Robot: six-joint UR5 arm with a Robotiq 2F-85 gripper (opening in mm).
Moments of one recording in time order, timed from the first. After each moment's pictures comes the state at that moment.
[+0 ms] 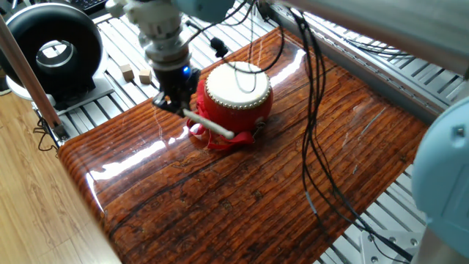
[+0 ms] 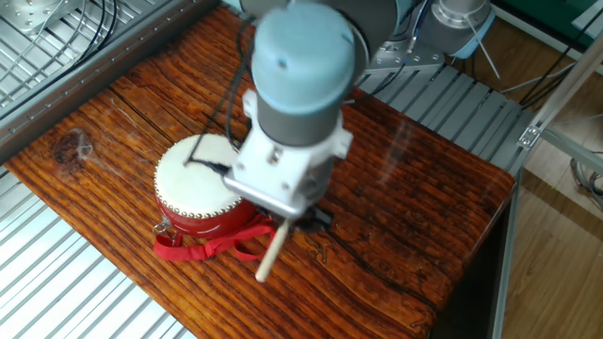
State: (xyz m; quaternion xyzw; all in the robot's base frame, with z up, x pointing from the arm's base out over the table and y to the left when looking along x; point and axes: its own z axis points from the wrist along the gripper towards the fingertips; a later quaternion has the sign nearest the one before) arm 0.570 0.139 0.132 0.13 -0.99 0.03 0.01
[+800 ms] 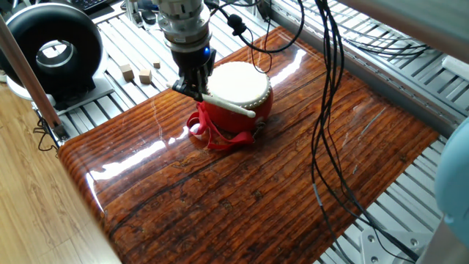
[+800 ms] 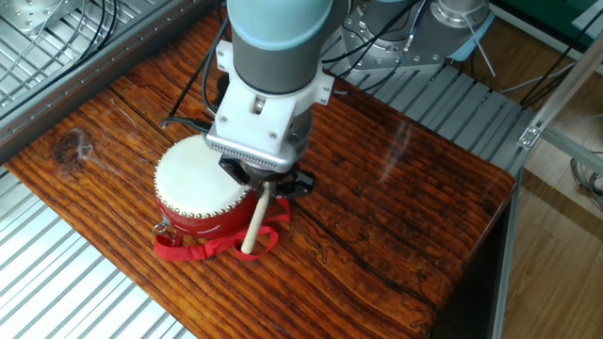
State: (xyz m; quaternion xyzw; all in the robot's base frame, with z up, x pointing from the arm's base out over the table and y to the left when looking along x) arm 0.568 0.116 0.152 0.18 -0.98 0.04 0.00
